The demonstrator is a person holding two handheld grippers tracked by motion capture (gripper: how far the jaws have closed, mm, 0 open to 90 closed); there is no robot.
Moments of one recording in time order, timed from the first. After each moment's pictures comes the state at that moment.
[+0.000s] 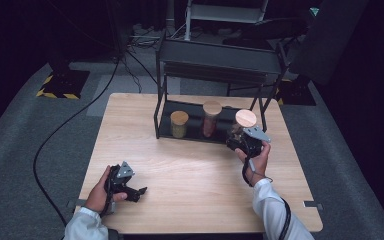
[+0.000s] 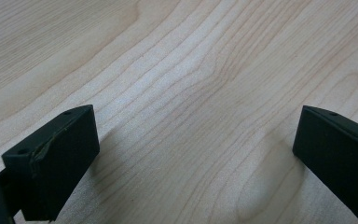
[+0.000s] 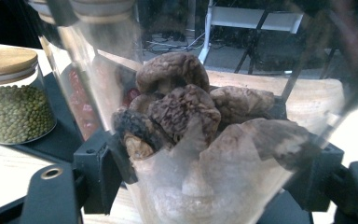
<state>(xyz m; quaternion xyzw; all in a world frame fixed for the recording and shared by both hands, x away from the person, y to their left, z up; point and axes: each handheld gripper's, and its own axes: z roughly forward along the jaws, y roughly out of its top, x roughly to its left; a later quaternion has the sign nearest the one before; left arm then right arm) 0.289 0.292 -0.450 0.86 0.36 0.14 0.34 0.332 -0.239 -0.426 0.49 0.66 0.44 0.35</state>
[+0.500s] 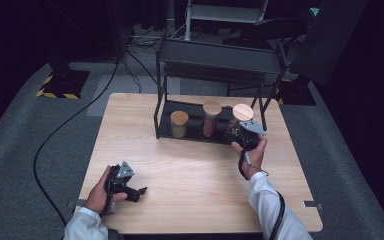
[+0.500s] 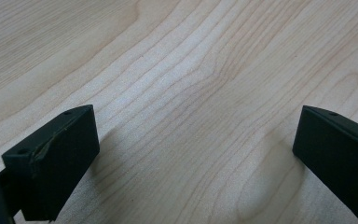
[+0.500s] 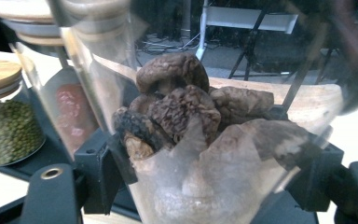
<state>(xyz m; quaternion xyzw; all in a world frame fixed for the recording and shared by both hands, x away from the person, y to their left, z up) 0.289 0.292 -0.450 0.86 0.36 0.14 0.34 0.352 -0.226 -0.423 0.50 0.66 0.43 0.36</state>
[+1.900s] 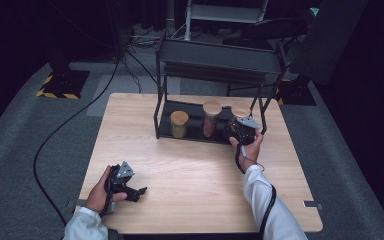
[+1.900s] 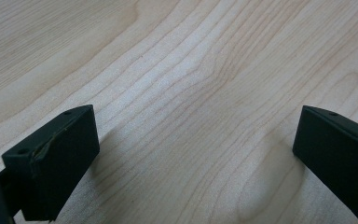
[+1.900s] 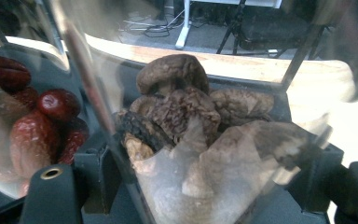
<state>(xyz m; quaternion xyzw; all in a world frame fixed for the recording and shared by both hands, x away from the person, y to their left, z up) 0.290 0.293 -0.450 0.86 0.36 0.14 0.34 0.393 -0.218 -0.442 0.54 0.66 0.39 0.35</state>
